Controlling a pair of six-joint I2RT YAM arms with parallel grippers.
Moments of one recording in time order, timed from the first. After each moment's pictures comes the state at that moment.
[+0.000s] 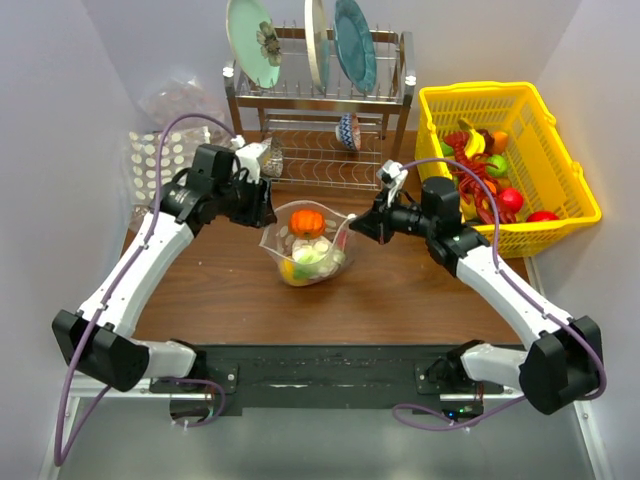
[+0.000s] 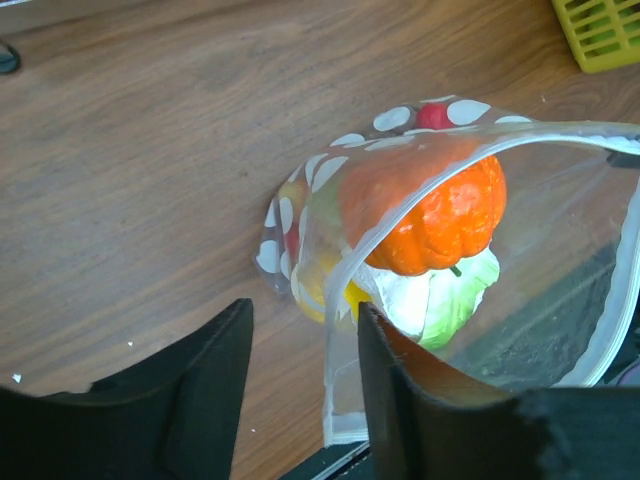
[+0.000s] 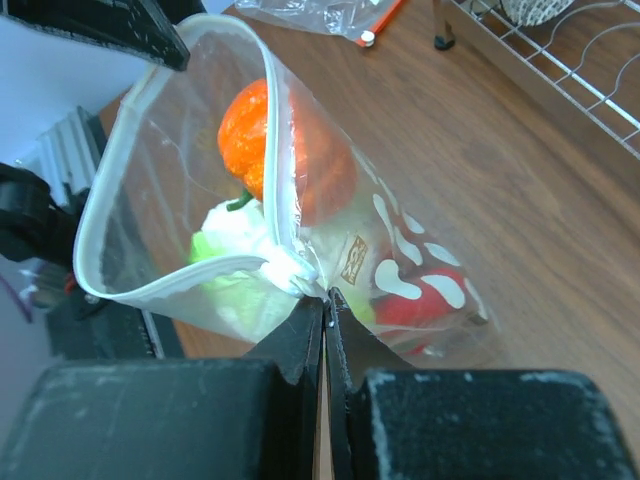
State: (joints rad) left arm -0.37 1.32 1.37 -0.83 0.27 -0.14; right arm 0.41 1.20 0.89 -0.02 -0.67 0.12
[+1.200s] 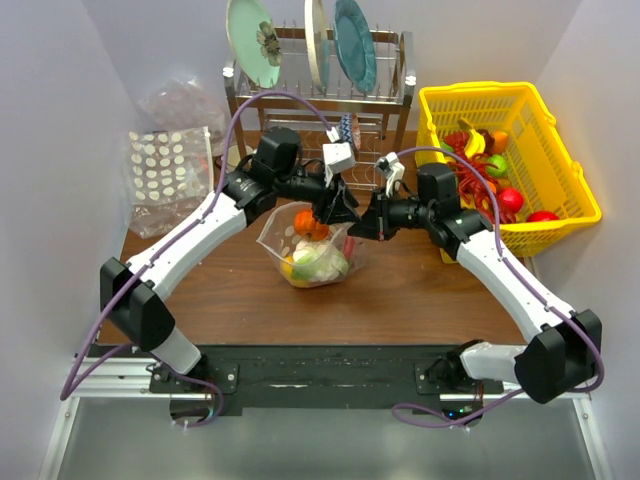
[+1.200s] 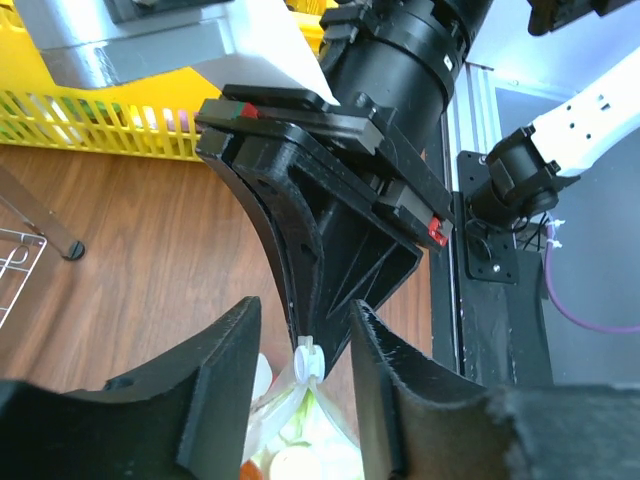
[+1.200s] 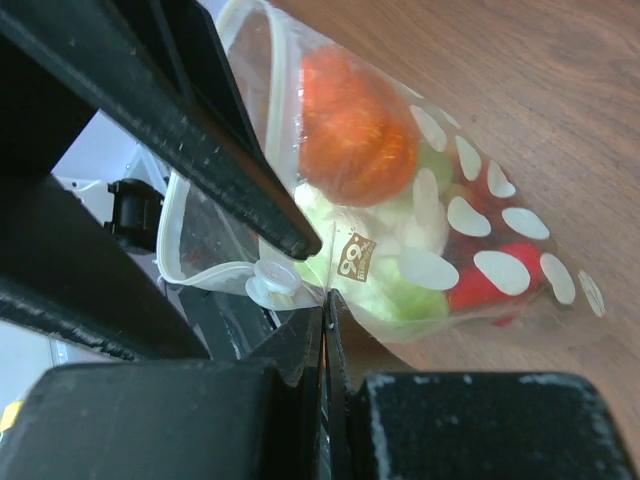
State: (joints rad) left arm -0.64 1.59 1.53 -0.37 0.83 0.14; right arm 0.41 1.26 1.08 -0.35 -0.73 0.32
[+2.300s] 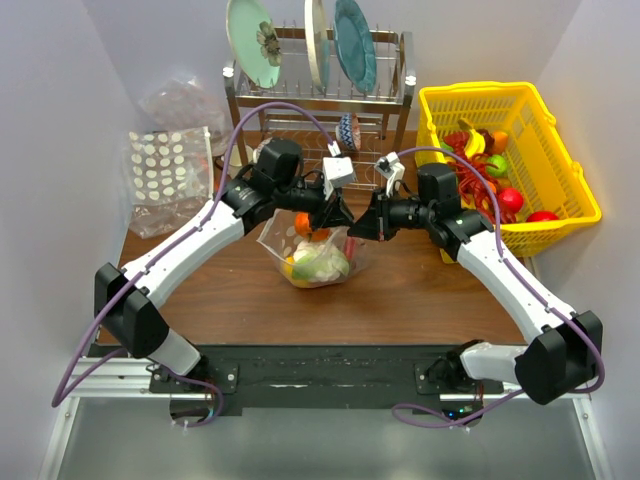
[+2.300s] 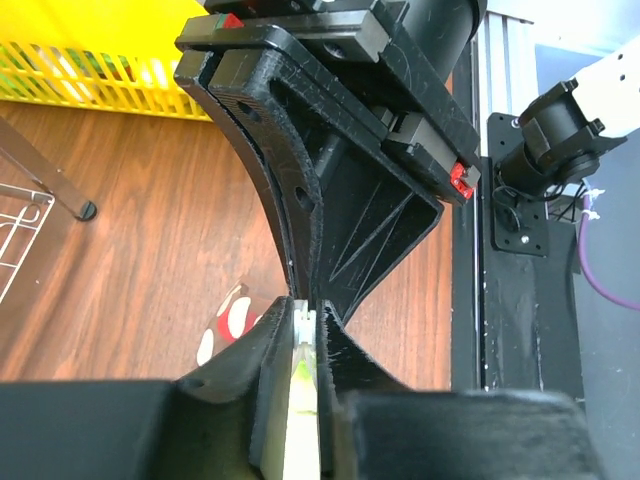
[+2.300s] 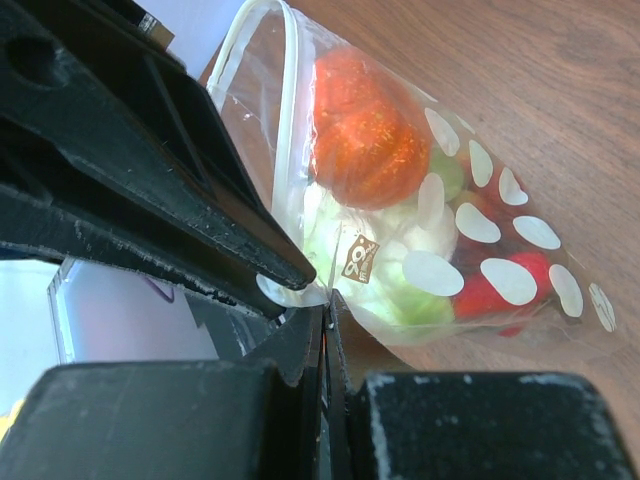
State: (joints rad) left arm -0.67 1.54 1.46 -0.42 0.74 0.22; right arm 0.41 1.26 1.08 -0.35 -0.74 0.33
